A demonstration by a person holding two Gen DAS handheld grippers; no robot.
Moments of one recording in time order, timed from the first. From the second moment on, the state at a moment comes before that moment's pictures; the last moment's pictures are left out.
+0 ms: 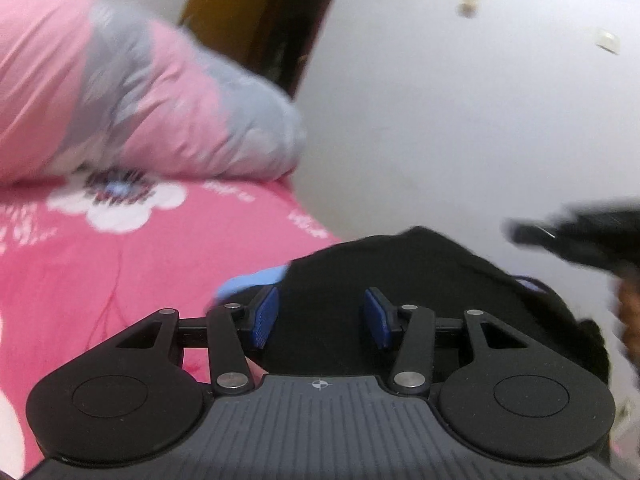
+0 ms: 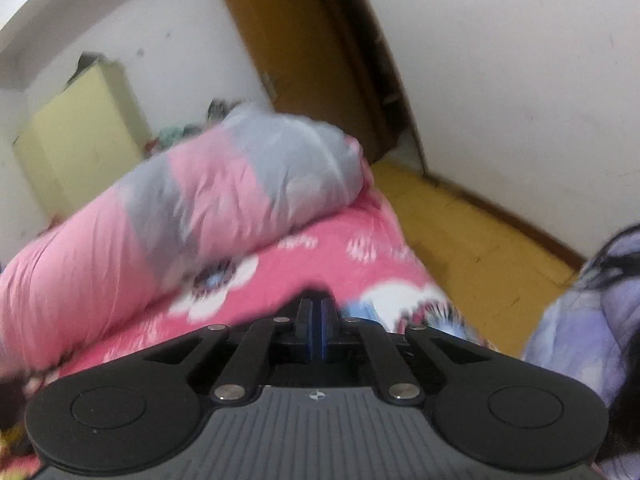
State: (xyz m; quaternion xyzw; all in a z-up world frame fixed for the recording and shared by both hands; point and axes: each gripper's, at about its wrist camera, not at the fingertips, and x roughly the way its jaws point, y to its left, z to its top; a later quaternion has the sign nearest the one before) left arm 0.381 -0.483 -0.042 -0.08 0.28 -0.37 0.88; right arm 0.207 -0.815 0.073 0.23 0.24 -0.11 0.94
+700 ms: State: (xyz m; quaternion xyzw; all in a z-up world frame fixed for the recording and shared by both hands) left arm 0.252 -0.464 -0.017 0.07 0.25 -0.41 0.87; right arm 0.012 -0.778 0.026 0.33 0.15 -0.30 0.88
